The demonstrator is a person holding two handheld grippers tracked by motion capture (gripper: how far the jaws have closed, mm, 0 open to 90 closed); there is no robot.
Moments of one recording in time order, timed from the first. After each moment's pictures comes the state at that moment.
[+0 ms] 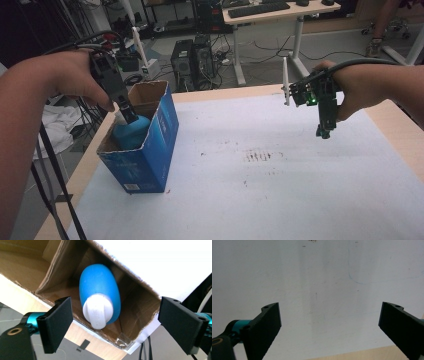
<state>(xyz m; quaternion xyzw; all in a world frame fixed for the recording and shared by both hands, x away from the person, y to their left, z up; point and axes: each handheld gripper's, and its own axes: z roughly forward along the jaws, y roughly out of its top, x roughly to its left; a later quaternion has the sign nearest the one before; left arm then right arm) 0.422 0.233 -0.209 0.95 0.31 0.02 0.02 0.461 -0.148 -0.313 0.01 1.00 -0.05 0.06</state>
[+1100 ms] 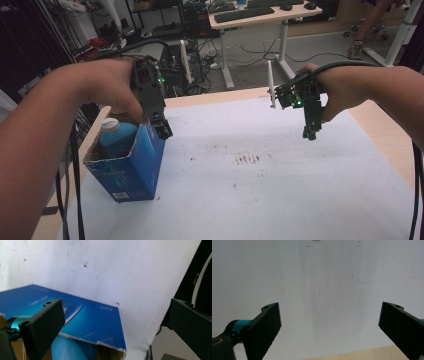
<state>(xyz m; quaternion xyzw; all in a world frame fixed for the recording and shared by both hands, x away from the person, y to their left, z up) 0.408 0.128 -0.224 0.99 0.14 0.00 0.01 0.456 -0.149 -0.310 0.02 1.00 -0.05 0.06</state>
